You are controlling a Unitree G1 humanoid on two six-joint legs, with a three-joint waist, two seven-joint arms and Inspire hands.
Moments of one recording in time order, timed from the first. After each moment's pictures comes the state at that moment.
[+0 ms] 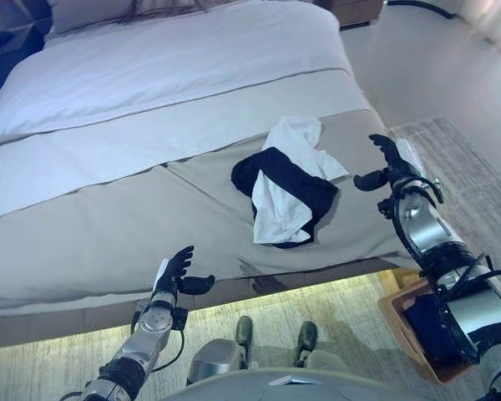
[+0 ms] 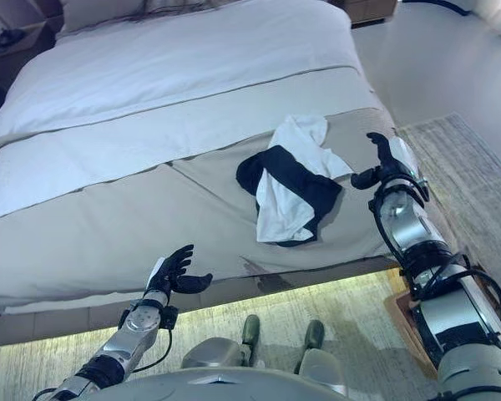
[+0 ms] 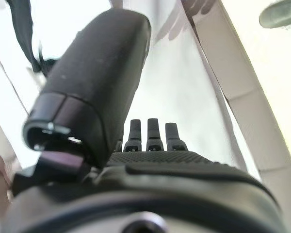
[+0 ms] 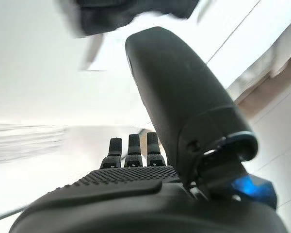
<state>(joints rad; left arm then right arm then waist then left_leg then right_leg) -0.01 0.36 -0.35 0.63 -0.20 -0.06 0.23 -0.68 -0.65 0.39 0.74 -0.13 0.11 -0.24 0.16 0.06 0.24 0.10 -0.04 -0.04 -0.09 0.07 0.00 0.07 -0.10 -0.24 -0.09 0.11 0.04</state>
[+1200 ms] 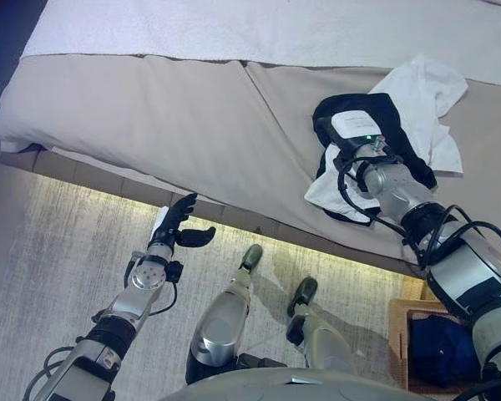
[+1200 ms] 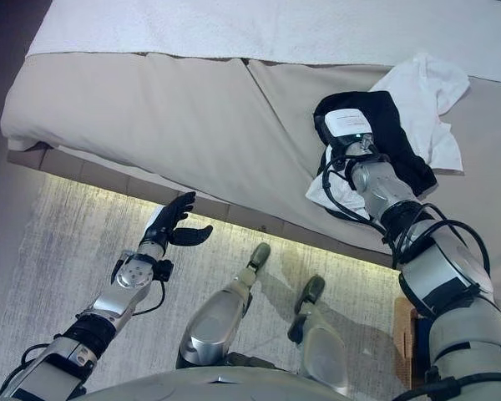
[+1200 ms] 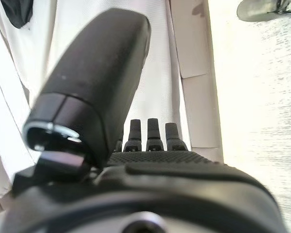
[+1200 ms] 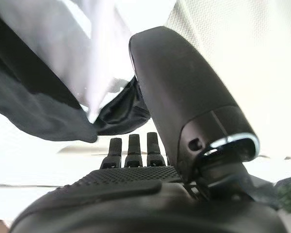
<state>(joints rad) -0.18 0.47 -0.37 0.51 -0.21 -0.11 0.19 -0.95 -0.65 0.76 0.82 -0.64 0.05 -0.14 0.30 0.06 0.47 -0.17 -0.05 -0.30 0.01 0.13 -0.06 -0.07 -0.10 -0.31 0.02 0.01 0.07</state>
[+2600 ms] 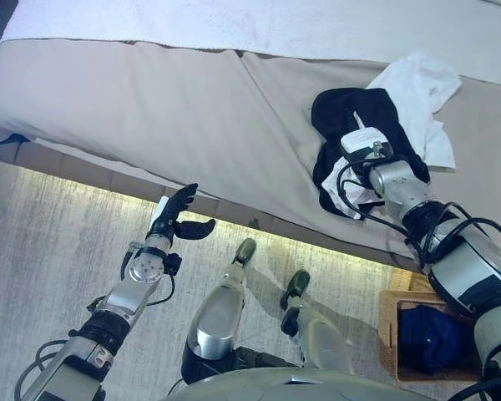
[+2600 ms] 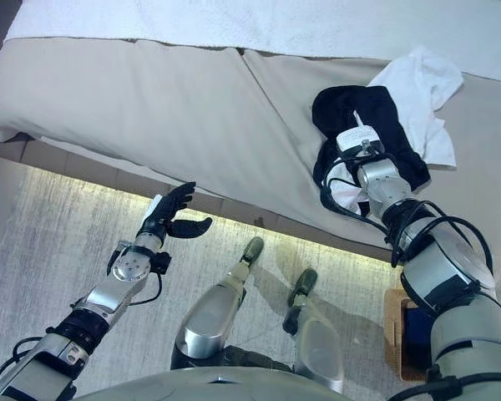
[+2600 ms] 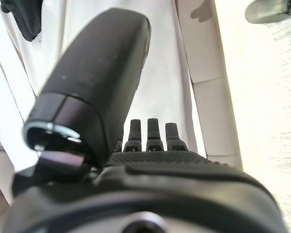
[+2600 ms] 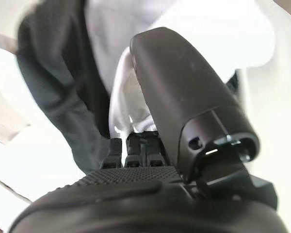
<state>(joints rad) -0.18 0.52 -0.37 0.40 -0.22 -0.05 0.22 -0.93 -0.66 0.79 0.86 -0.85 0.17 0.17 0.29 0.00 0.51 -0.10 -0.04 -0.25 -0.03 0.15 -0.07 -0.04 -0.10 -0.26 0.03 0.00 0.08</state>
